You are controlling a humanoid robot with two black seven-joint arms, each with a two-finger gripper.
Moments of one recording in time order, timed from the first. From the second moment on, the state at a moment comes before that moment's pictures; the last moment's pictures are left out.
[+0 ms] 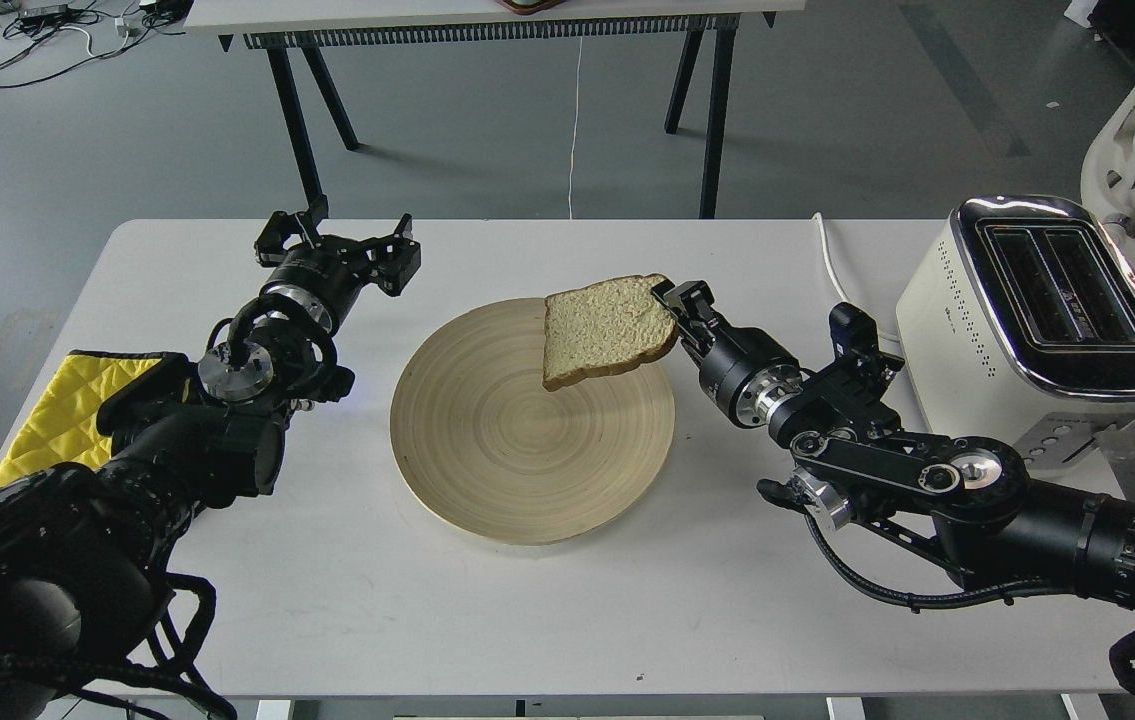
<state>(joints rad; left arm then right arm) -0.89 -0.01 -0.64 -0.16 -1.03 -0.49 0.15 0.86 -0.27 0.12 1.14 -0.47 -0.44 0.23</state>
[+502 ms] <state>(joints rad) -0.89 -0.01 -0.64 -0.16 -1.03 -0.49 0.15 1.18 -0.75 0.14 1.36 -0.47 -0.44 0.18</state>
